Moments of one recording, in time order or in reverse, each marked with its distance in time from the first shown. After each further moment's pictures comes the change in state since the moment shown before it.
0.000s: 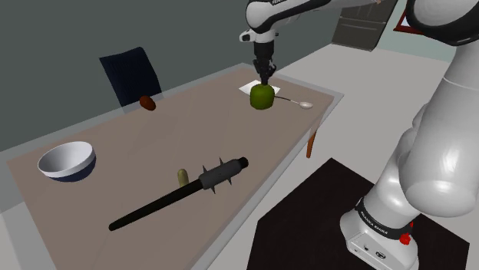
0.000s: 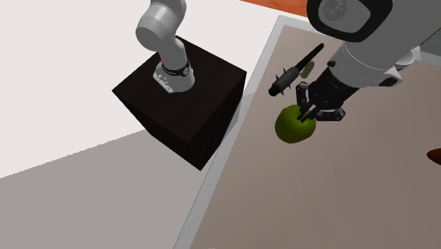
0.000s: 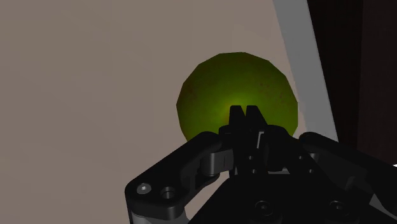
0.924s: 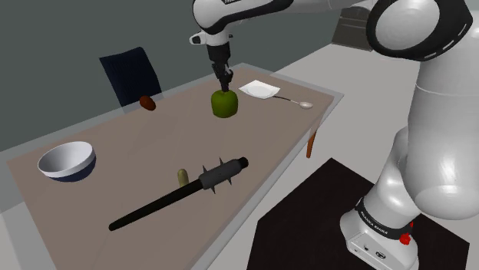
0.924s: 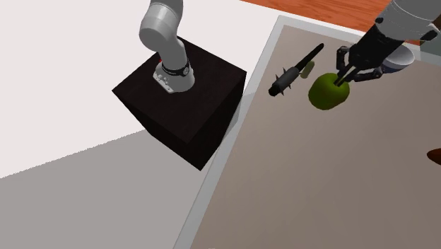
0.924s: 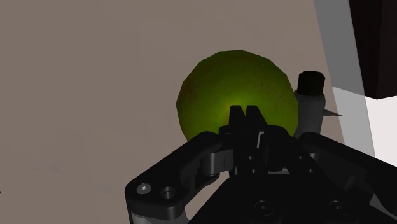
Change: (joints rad) arm 0.144 0.193 0.118 0.280 0.060 -0.121 0.248
